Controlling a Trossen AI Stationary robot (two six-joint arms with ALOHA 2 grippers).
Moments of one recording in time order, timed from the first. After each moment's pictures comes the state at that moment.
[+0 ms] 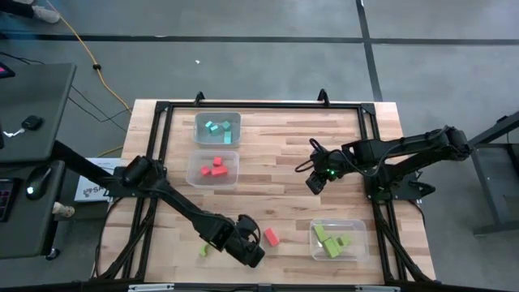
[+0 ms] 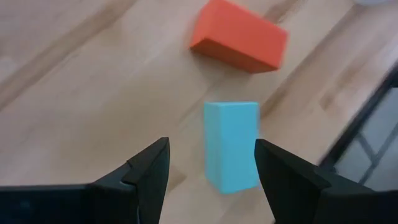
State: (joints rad) left arm -0.47 2.01 1.43 -0.56 -0.21 -1.40; right arm 0.10 1.22 0.97 -0.83 0.08 0.87
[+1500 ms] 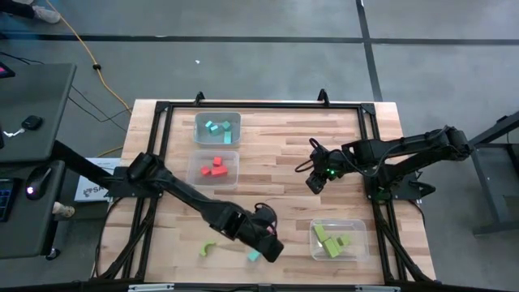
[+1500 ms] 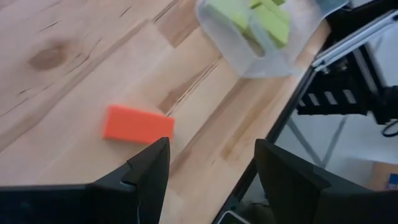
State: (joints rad) left arm -0.37 2.02 1.66 -0.57 -0.21 -1.26; right arm 0.10 1.22 0.97 -0.83 0.10 0.84
